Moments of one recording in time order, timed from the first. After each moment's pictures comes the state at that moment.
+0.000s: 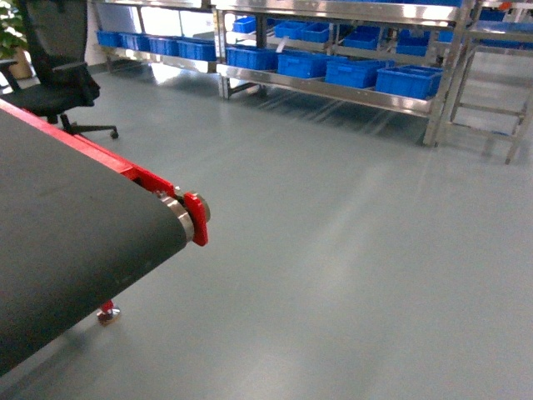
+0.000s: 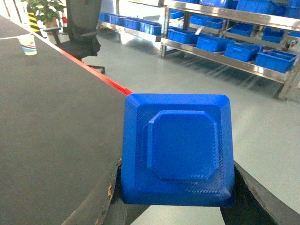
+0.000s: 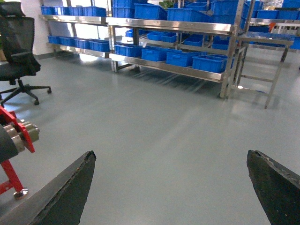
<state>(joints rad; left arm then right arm) -0.42 0.32 0.40 -0.19 -0.56 -0.12 0.00 0.00 0.01 -0.01 0.00 0.00</state>
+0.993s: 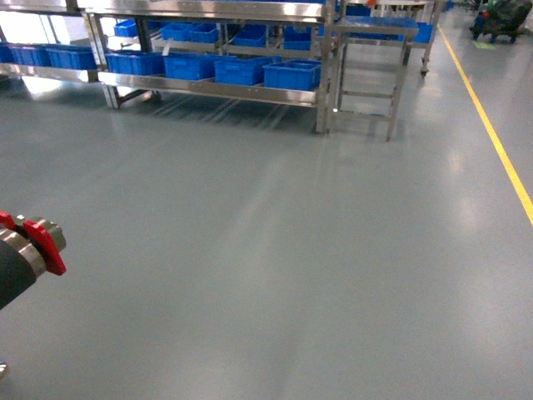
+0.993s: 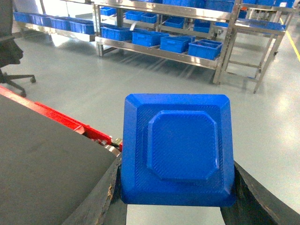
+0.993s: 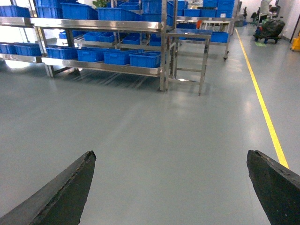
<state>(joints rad) -0.42 0.32 0.40 -0.19 -0.56 -0.12 0.00 0.00 0.01 -0.01 0.00 0.00</state>
